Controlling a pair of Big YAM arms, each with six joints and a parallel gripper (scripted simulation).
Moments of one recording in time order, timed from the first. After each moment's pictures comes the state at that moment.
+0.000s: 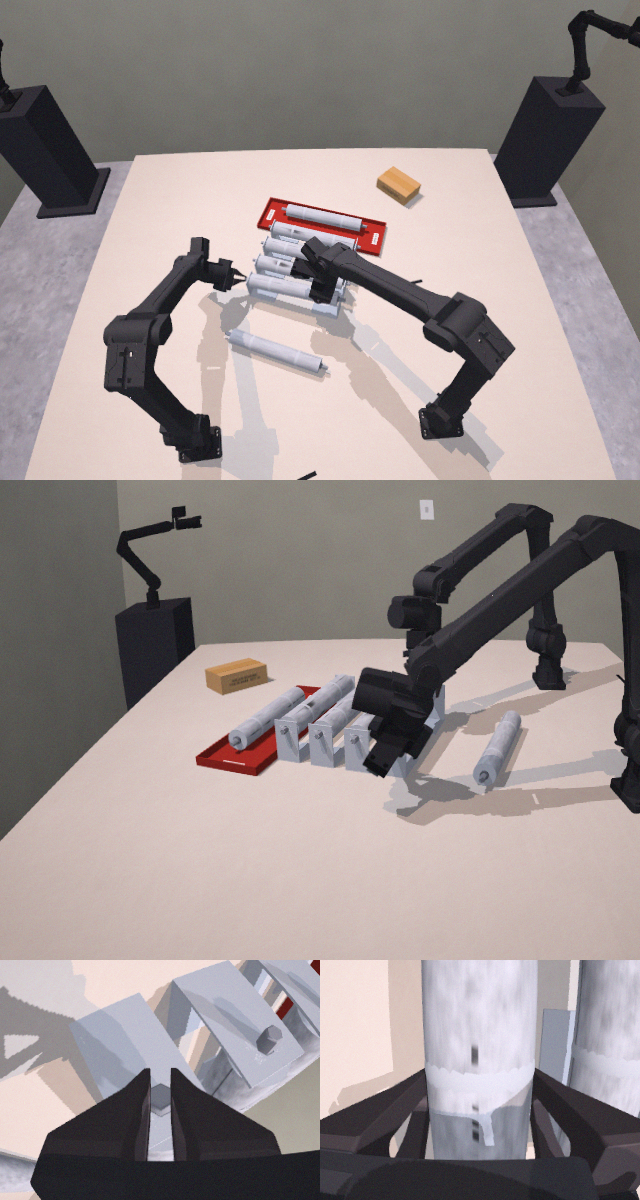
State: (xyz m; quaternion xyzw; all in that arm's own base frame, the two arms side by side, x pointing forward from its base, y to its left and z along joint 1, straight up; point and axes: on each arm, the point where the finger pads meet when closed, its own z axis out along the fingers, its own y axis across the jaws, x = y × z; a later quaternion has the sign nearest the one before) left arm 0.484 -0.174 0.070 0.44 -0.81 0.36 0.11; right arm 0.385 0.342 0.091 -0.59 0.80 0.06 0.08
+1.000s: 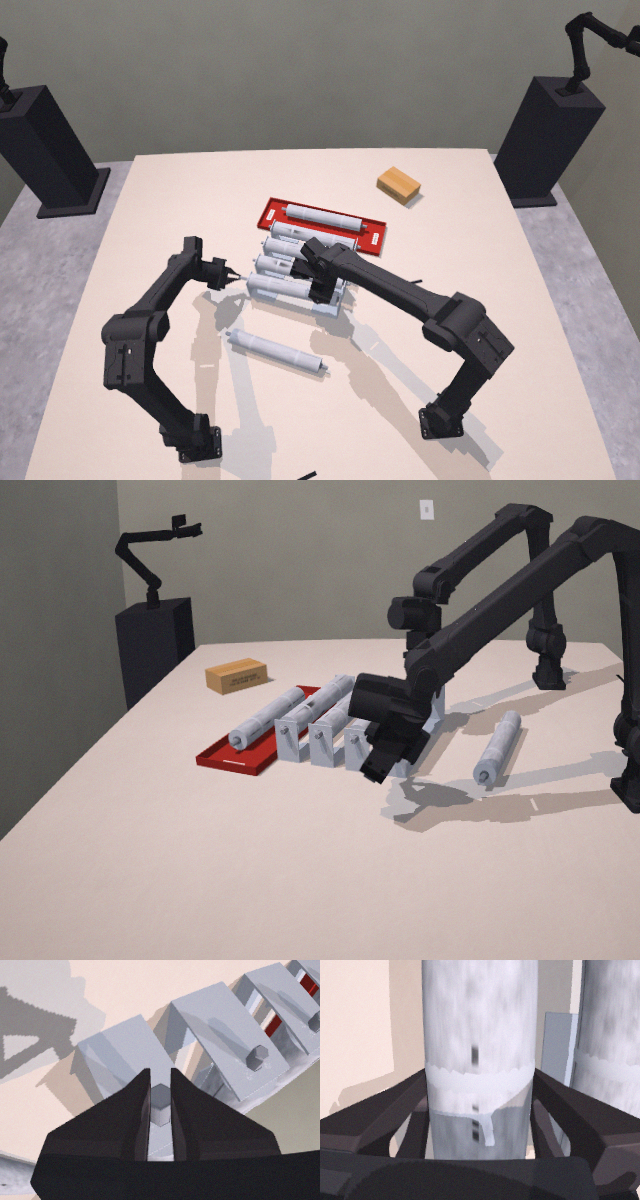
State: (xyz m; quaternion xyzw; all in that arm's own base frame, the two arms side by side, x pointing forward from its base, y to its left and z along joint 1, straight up) left arm 0.493 -0.154 0.069 0.45 -0.81 0.36 0.10; right arm 0.384 0.344 0.089 -0.59 0.80 0.06 0.08
